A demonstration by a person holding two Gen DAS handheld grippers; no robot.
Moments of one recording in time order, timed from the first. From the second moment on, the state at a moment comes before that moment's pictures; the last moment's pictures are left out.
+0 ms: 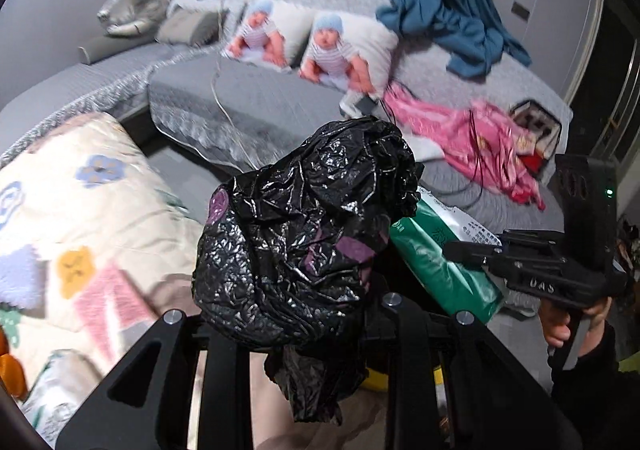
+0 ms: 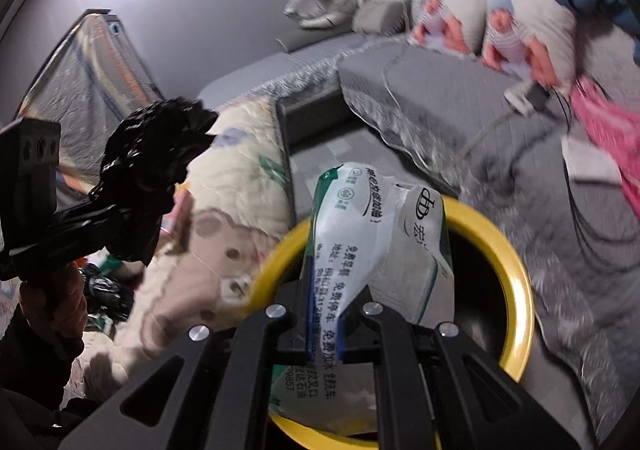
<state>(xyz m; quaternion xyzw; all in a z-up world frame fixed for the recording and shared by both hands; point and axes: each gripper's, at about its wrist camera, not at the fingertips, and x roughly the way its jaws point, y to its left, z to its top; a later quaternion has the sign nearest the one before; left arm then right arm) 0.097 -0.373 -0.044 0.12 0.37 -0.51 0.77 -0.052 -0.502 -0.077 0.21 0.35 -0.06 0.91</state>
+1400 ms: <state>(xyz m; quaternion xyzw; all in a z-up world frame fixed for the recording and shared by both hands) 0.123 -0.246 0.031 0.02 0.28 -0.42 0.86 -0.076 -0.483 -0.018 0.16 0.23 -0.12 0.95</state>
